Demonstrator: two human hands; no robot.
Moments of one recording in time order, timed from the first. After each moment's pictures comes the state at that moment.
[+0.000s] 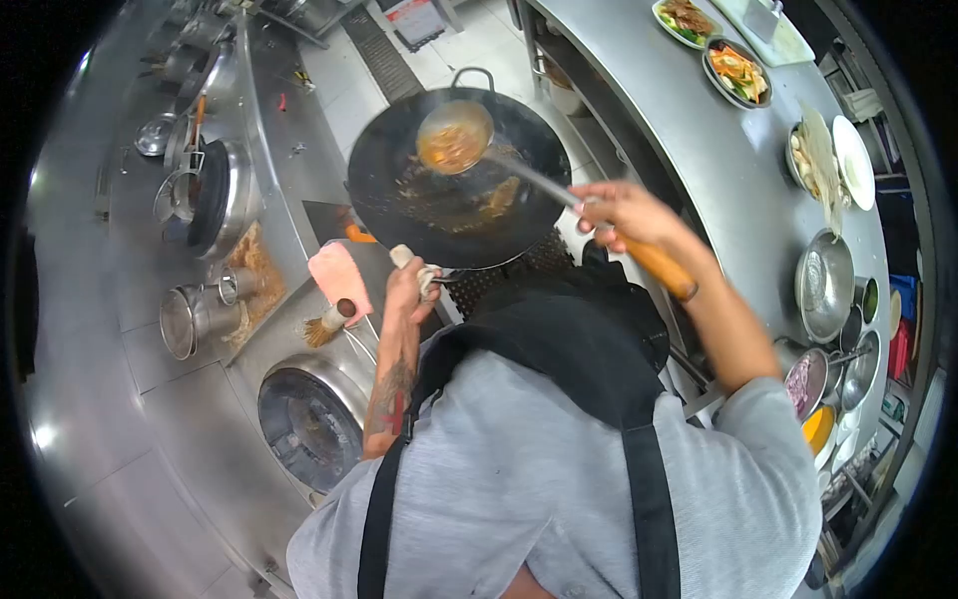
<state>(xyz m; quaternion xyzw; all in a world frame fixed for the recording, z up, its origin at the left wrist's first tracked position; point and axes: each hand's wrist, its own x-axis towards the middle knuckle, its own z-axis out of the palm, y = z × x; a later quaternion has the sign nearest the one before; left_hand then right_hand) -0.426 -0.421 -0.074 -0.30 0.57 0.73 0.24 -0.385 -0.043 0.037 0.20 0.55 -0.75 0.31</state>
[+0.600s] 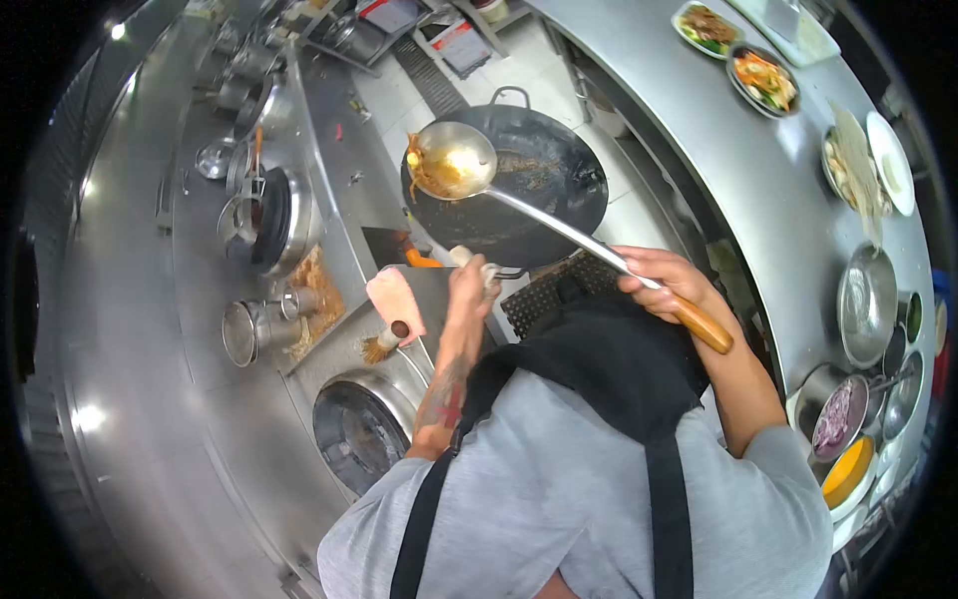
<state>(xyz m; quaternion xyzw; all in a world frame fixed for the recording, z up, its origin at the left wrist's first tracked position) -0.454 -0.356 -0.067 -0.28 0.63 0.69 0.20 -0.333 -0.019 -0.010 0.11 0.11 -0.93 0.34</state>
